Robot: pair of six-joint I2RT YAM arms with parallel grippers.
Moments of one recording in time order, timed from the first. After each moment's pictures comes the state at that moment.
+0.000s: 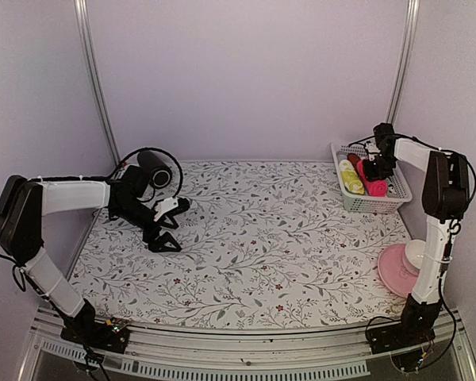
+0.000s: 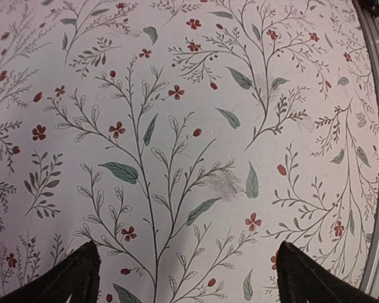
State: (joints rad) left arm -0.34 1.62 0.98 -0.56 0.58 0.80; right arm -0.02 2.11 1.76 -0.65 0.09 -0.09
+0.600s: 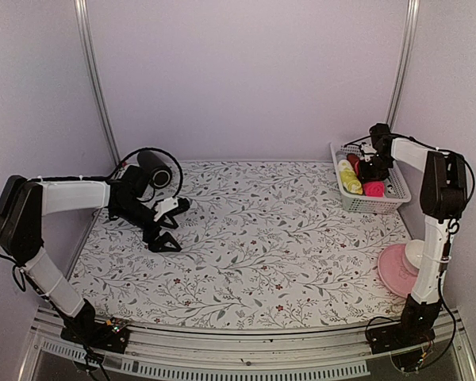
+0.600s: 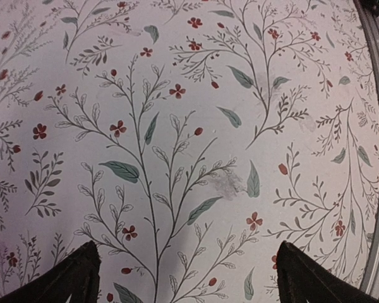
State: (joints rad) left arm -0.34 1.62 0.98 -0.56 0.58 0.80; right arm 0.01 2.12 1.78 -0.69 0.06 -0.08
